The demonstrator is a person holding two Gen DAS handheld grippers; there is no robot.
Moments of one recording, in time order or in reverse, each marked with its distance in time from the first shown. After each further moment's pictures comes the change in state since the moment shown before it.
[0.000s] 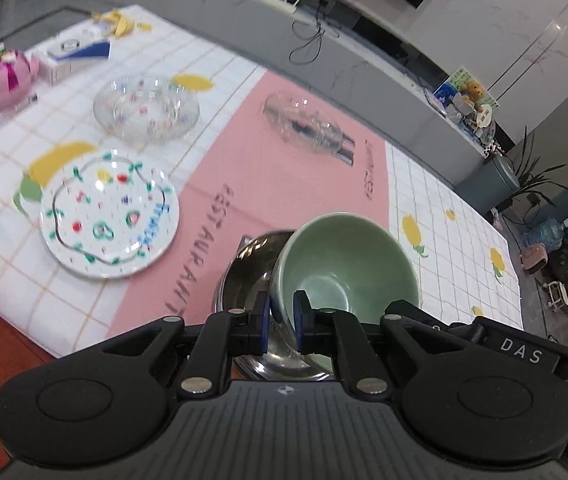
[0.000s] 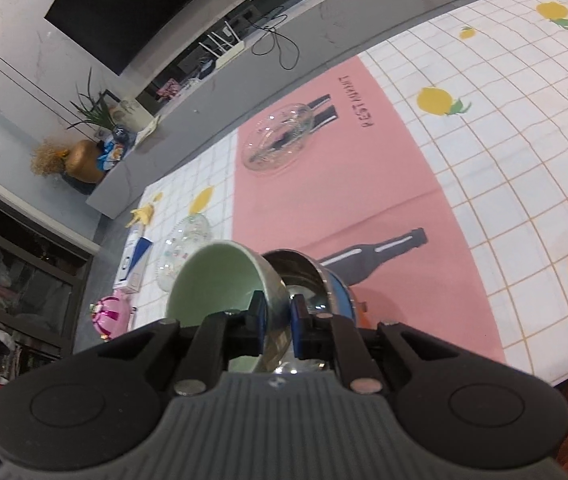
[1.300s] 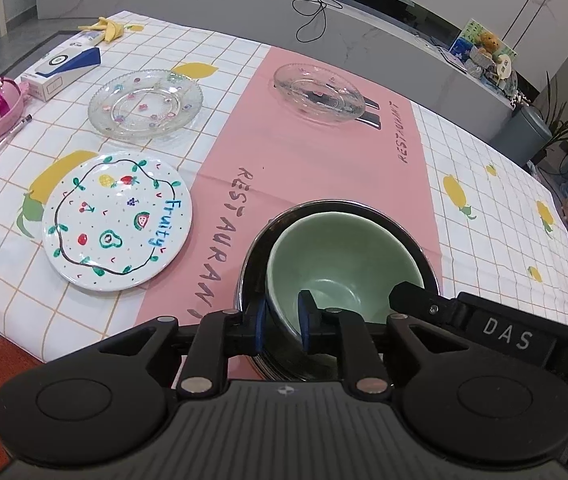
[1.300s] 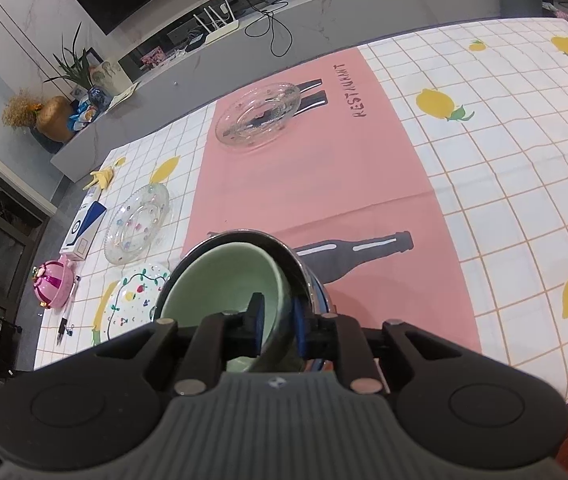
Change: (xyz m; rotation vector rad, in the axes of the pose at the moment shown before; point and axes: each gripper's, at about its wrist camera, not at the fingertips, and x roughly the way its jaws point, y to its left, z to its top) left arm 0.031 -0.015 -0.006 0.149 0.038 0.139; right arm 0.039 0.005 -0.008 -0.139 0.029 -0.126
